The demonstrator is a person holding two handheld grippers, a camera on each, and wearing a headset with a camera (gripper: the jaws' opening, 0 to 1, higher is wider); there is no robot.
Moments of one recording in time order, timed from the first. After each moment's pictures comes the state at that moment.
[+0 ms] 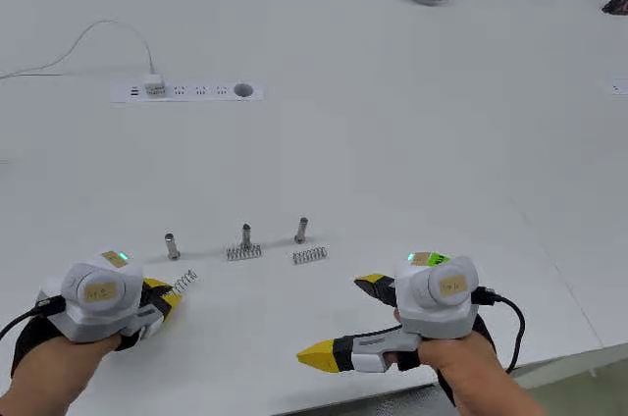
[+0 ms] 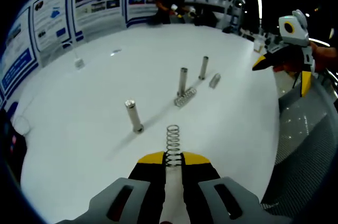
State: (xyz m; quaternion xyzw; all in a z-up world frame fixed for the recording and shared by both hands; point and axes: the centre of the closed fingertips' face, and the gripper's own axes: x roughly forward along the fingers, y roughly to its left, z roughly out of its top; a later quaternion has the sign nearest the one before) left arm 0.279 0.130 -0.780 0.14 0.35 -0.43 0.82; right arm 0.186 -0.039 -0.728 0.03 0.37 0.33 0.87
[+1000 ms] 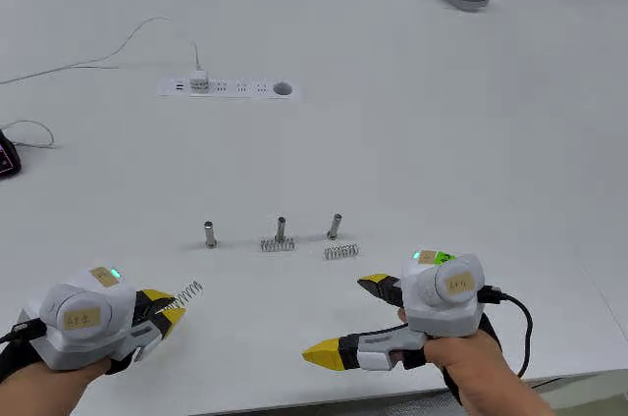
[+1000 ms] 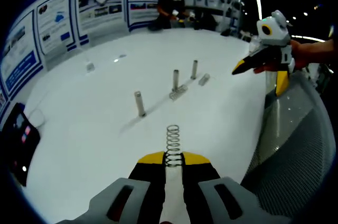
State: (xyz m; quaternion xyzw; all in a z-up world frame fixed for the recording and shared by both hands) left arm 0.242 0.170 -0.754 0.15 0.33 -0.42 0.83; right arm 0.186 -0.003 -0.729 0.03 0.37 0.37 0.85
